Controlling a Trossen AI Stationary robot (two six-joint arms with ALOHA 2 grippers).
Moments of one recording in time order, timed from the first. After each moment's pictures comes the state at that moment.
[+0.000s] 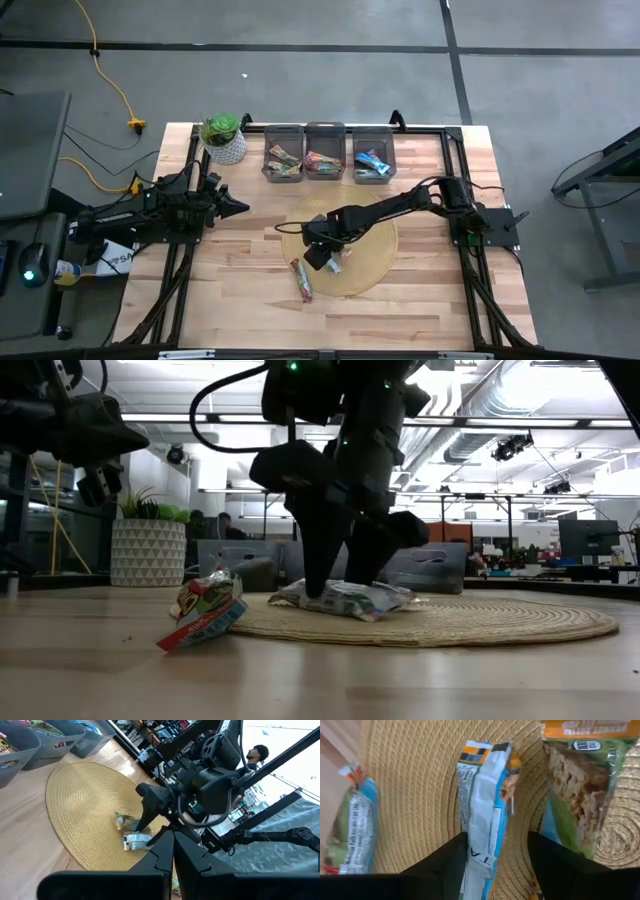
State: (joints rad) left arm 0.20 0.02 0.15 -0.24 0.26 -0.76; right arm 0.15 2.15 1.57 -0.69 -0.07 0.96
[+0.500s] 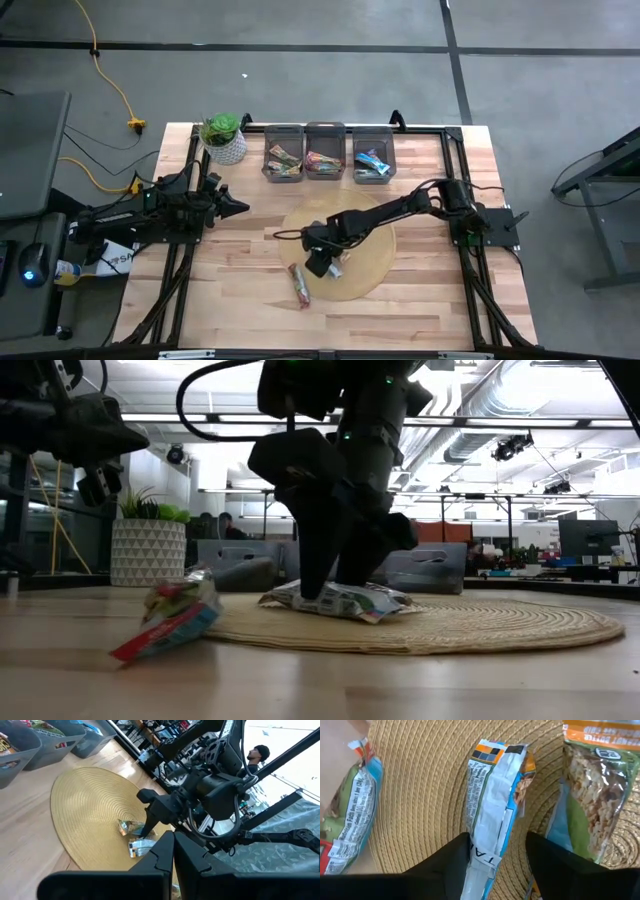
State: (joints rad) left arm 0.20 0.02 0.15 -0.24 0.26 -0.76; right arm 0.17 2.16 1.57 -0.64 -0.10 0.84
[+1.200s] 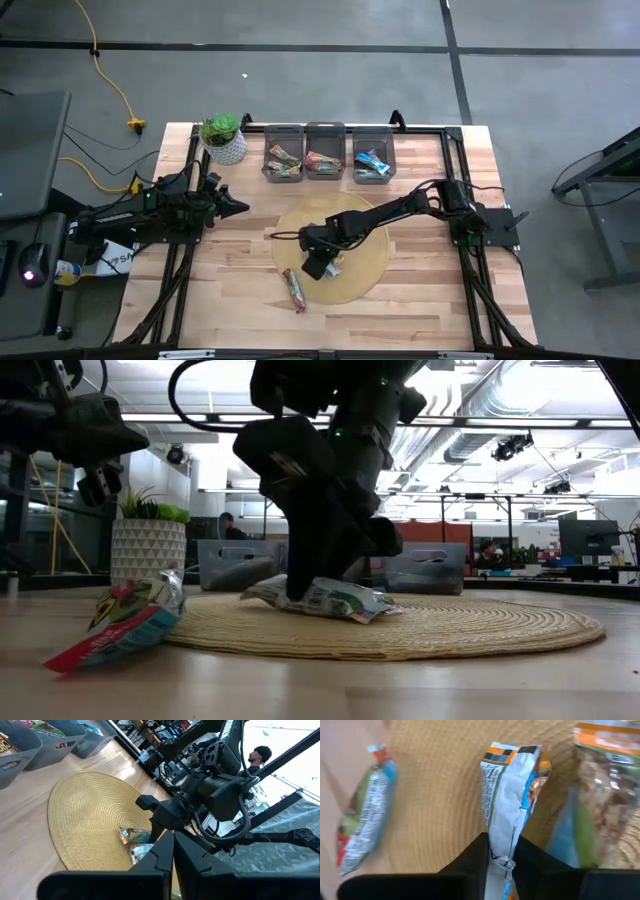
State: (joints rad) left arm 0.20 0.02 0.15 -0.24 0.25 -0.76; right arm 0.17 2.16 1.57 -0.55 -0.13 0.80
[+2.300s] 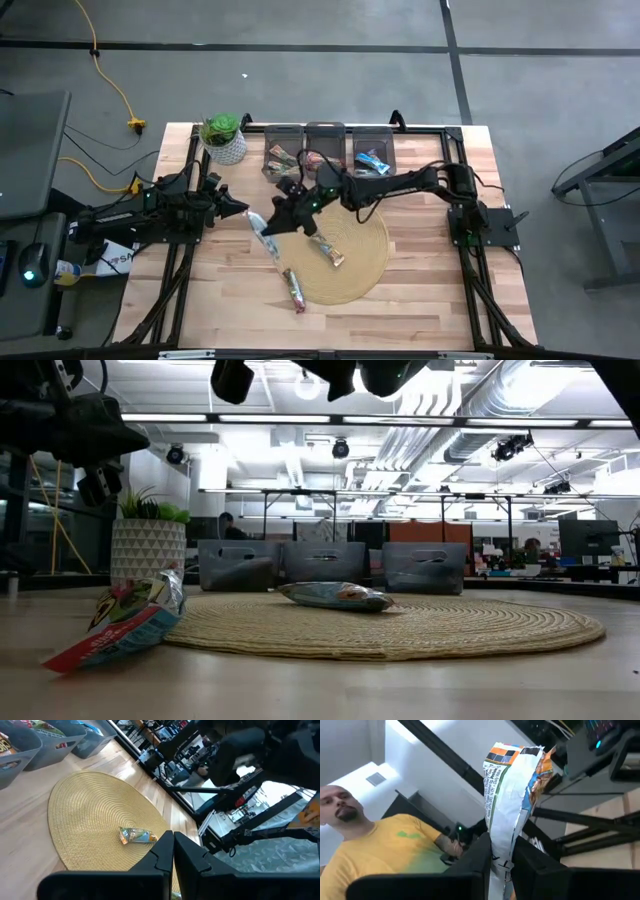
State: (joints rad) left arm 0.20 0.02 0.15 -0.24 0.25 -0.76; right arm 0.00 2.07 1.57 0.71 -0.67 0.97
